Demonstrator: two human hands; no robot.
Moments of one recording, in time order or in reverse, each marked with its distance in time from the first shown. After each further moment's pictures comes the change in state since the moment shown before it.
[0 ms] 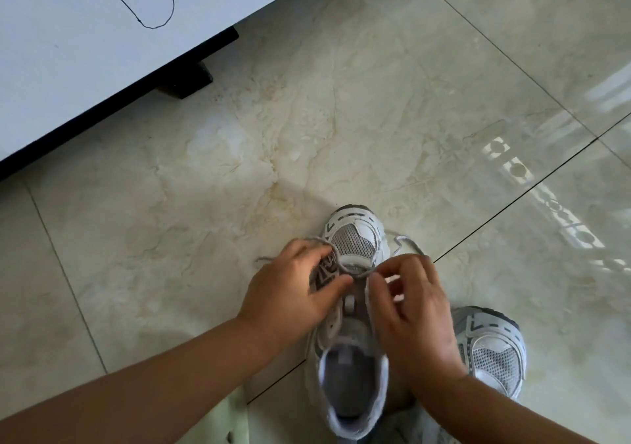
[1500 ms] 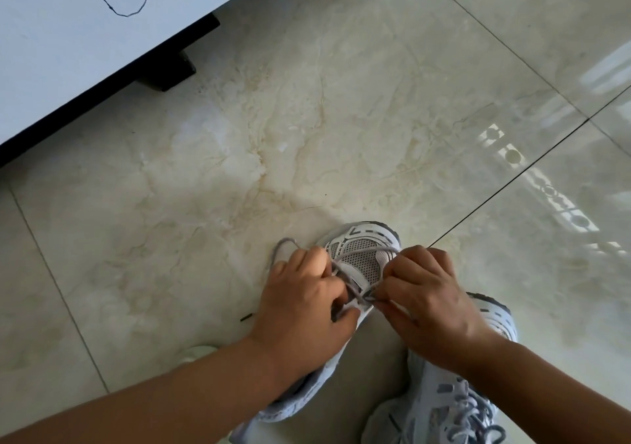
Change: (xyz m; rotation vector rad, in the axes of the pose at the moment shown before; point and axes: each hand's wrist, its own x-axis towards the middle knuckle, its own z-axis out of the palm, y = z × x) left_hand -0.016 0.014 0.026 0.251 0.076 0.241; right_hand 0.016 0.039 -0.039 -0.540 -0.303 -0.600
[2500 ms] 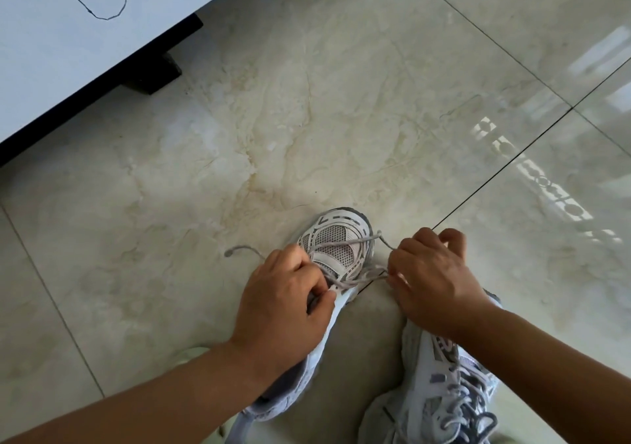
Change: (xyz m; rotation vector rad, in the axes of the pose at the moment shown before) left_hand -0.006 -0.009 -0.001 -0.089 0.051 -0.060; right_hand 0.005 0.014 0.000 -0.219 -0.190 0.289
